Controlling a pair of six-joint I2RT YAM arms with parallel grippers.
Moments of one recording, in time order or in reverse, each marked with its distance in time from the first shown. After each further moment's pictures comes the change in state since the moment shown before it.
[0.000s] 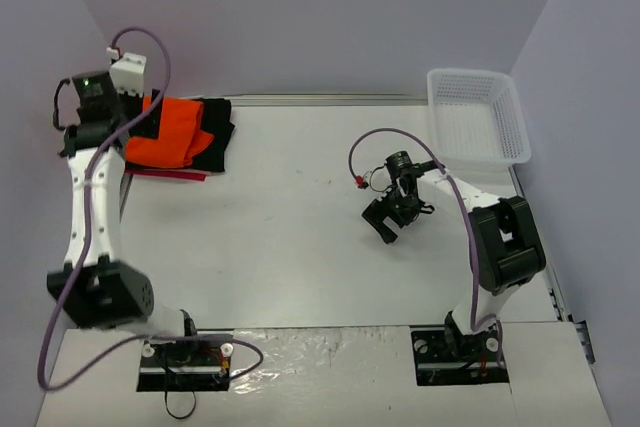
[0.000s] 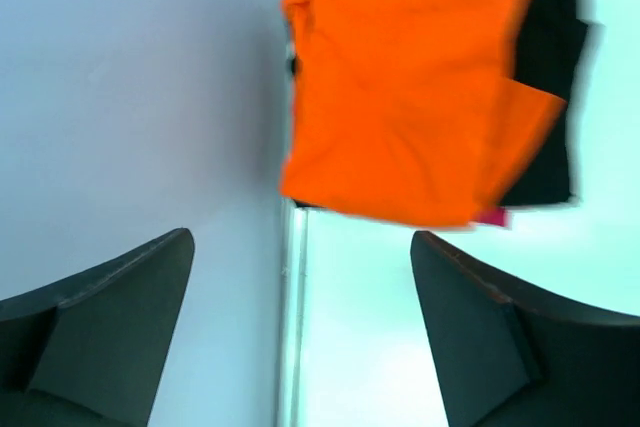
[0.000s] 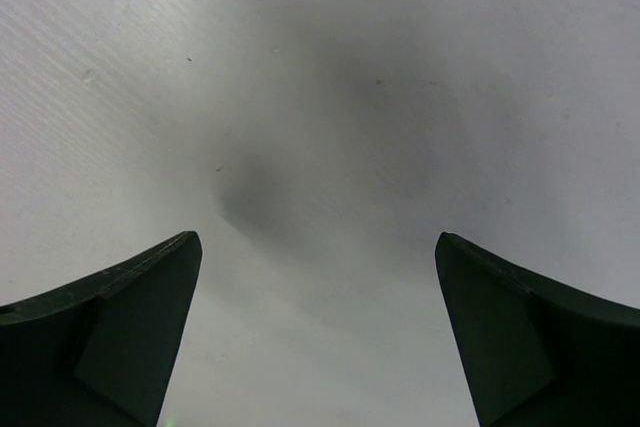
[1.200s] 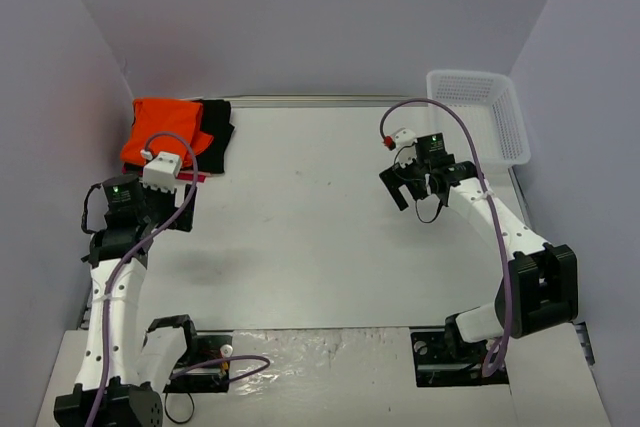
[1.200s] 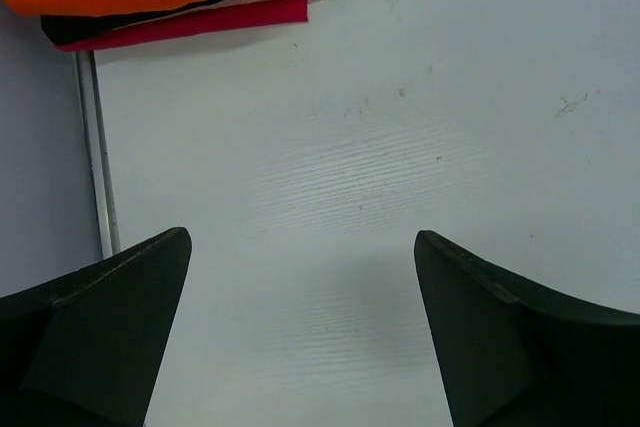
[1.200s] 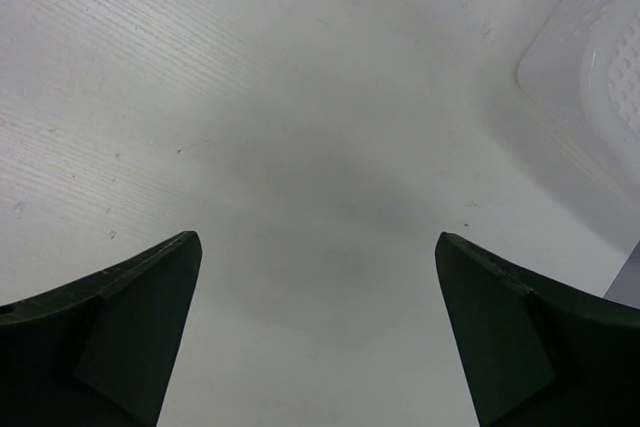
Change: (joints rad) left arm -0.036 -0.817 -0.935 0.062 0.269 -0.061; right arm -0.082 -0.282 0.002 0.183 0.175 0.152
